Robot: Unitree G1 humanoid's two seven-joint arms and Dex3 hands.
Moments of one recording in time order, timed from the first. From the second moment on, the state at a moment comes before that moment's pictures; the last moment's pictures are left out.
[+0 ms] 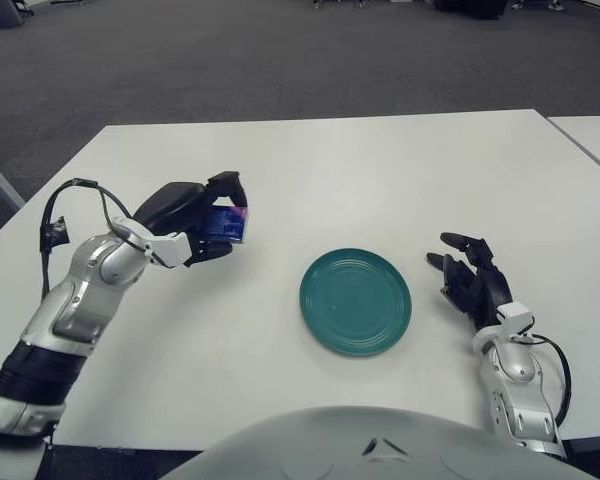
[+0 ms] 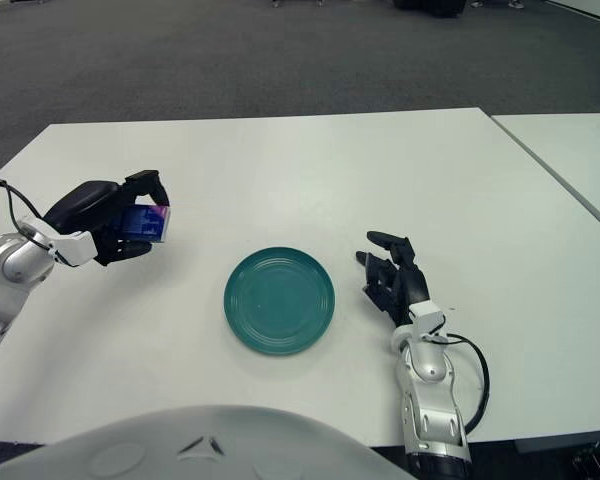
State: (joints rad) left arm -0.06 0.73 -0.08 -0.34 0.34 -0.01 -0.34; right arm 0.33 -0.10 -0.09 -0.11 0.03 -0.08 0.04
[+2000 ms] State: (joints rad) left arm -0.36 0.27 -0.62 0.11 0.72 -0.36 -0.32; right arm 0.36 0.00 0.00 -0.13 -0.03 -0.09 -0.06
